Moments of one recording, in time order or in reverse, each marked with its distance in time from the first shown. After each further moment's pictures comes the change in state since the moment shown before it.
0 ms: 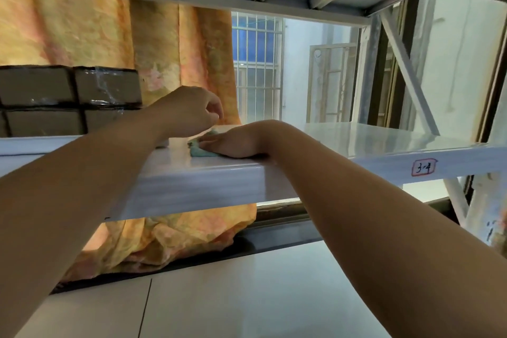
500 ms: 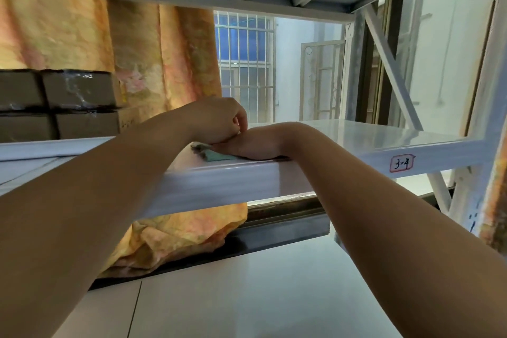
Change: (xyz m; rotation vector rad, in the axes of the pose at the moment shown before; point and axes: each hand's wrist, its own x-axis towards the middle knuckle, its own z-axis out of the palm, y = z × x) left_hand 0.018 0.060 0.021 0.055 -0.132 0.113; right_hand -0.035 0.049 0.001 0.165 0.018 0.105
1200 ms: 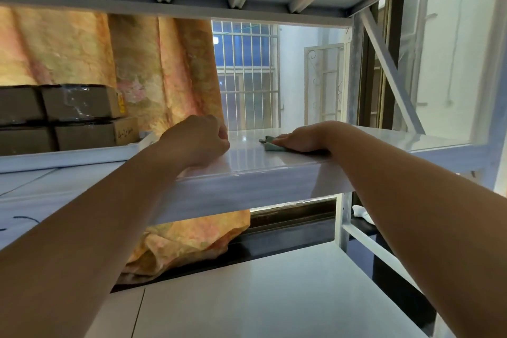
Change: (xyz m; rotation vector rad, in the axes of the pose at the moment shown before) left_hand -0.011 0.002 0.017 -0.067 0.089 -0.248; right_hand -0.001 0.084 -0.033 -0.091 0.038 0.356
